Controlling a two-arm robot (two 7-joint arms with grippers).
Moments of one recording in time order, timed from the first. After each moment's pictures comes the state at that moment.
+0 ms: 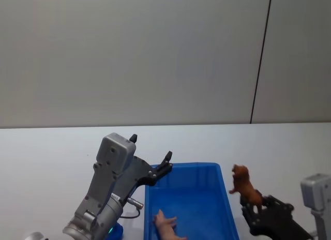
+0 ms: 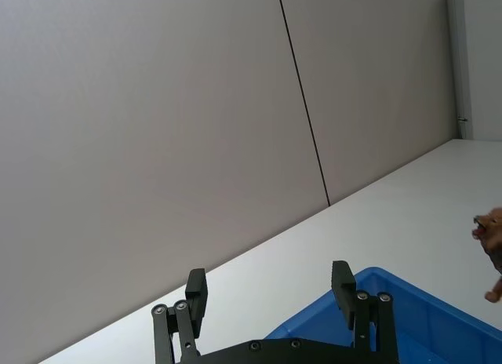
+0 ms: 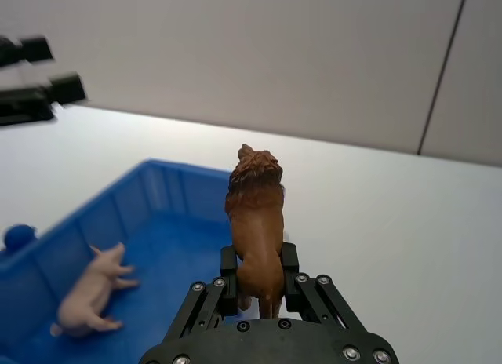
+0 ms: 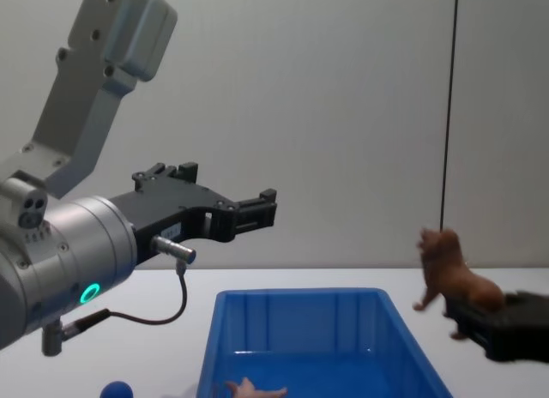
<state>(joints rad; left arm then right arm) -0.24 0.38 0.45 -1.63 -0.20 0.01 -0.01 -0.07 0.27 -0.24 -1.73 0.23 0.12 0.17</state>
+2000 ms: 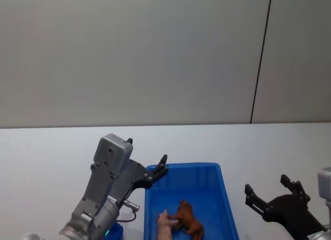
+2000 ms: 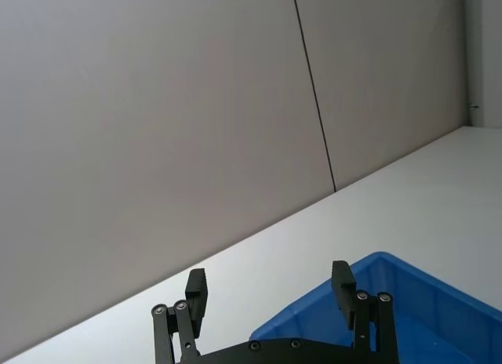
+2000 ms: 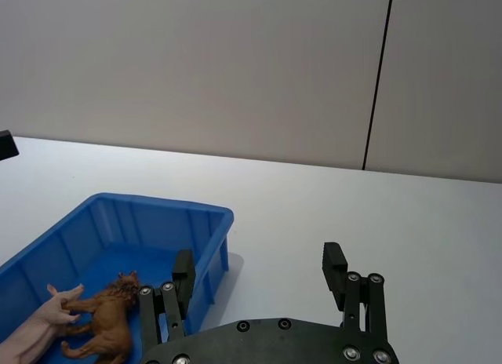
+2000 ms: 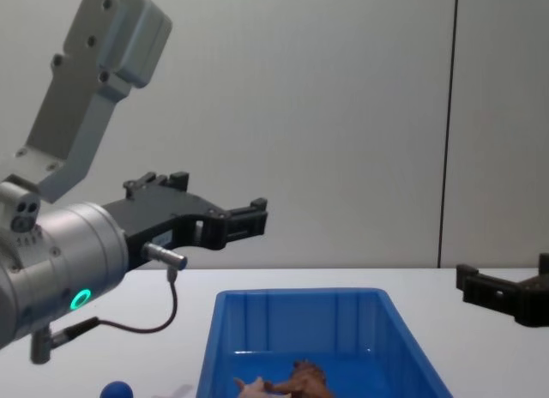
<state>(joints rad) -0.23 0.39 0.45 -1.64 -0.21 0.05 0.00 -0.07 0.26 -0.22 -1.75 0.24 0.09 0.06</state>
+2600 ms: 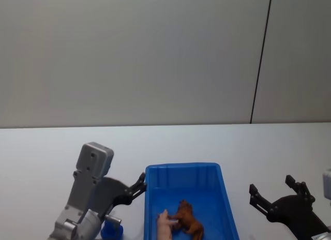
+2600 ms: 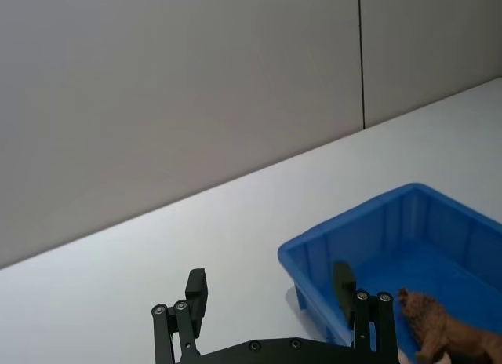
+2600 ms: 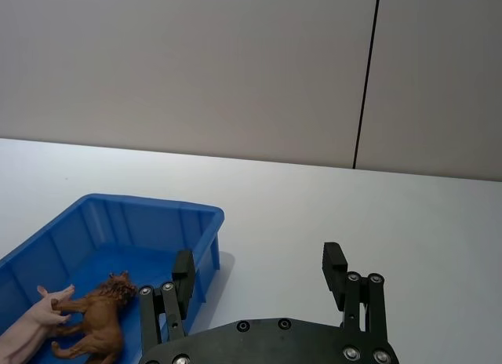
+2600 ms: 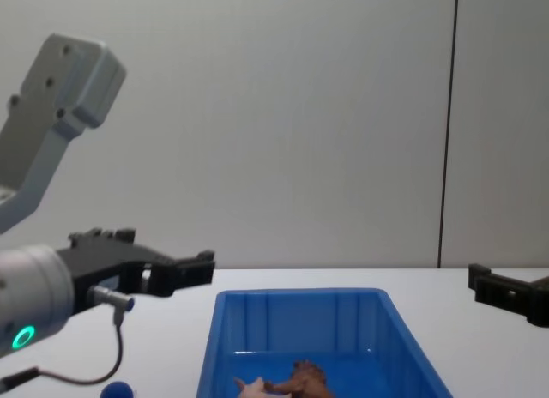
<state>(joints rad) -0.17 0.44 0.41 -1.69 -0.31 0.21 0.08 -0.09 0.27 -0.21 -1.76 0.25 0.09 0.04</state>
